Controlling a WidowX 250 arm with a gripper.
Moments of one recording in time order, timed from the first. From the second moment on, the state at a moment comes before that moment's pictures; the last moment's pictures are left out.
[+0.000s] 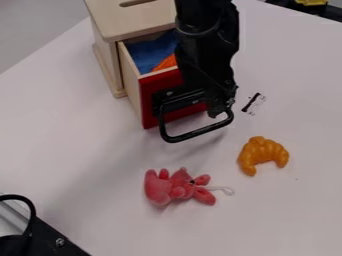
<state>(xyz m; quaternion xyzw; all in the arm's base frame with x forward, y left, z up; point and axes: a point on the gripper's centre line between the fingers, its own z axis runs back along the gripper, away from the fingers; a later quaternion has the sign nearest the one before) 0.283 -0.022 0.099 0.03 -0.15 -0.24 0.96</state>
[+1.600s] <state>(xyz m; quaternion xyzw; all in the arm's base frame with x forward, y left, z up) 0.290 -0.094 0.031 0.04 -0.06 -0.43 0.90</state>
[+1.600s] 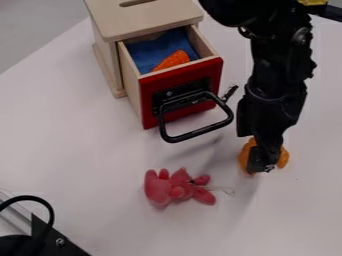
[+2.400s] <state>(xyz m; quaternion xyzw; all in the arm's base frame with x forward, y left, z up) 0.306 -0.100 0.005 0.04 -0.06 -0.43 0.90</state>
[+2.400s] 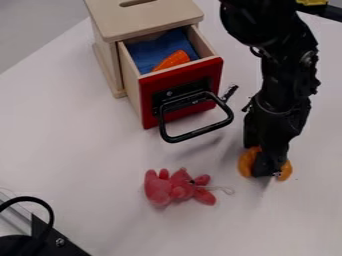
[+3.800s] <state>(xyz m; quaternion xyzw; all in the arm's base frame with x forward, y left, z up) 0.276 -0.001 0.127 0.01 -0.18 -0.21 0.96</state>
